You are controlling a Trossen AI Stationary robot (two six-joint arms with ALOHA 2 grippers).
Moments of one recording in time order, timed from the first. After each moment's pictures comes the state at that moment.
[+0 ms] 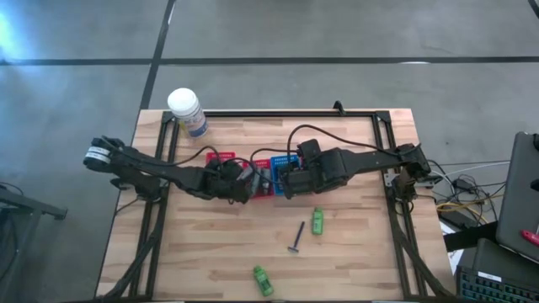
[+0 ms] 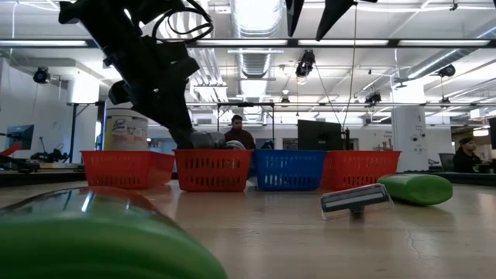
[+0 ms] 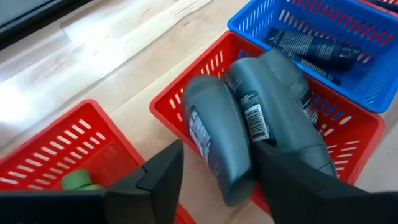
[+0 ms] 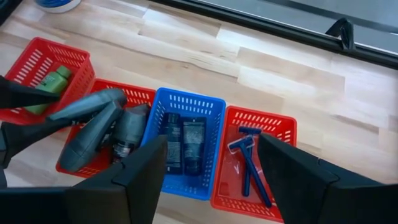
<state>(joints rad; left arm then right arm) -0.16 1.42 0.86 -0.45 -0.64 -0.83 0.20 1.88 2.00 -1.56 0.68 1.43</state>
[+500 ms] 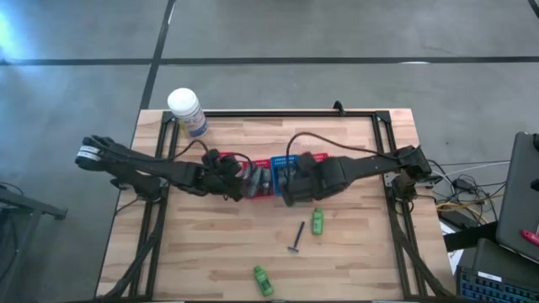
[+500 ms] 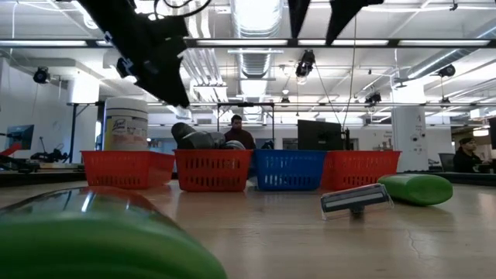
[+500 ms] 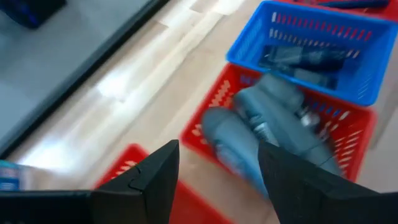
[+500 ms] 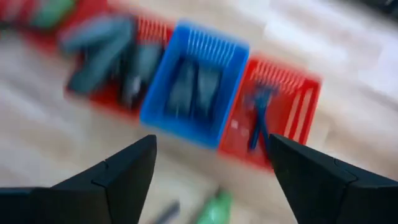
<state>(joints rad) -0.17 1.32 0.91 -0.56 -0.68 -0.57 0.24 1.88 1.96 -1.53 0.45 1.31</state>
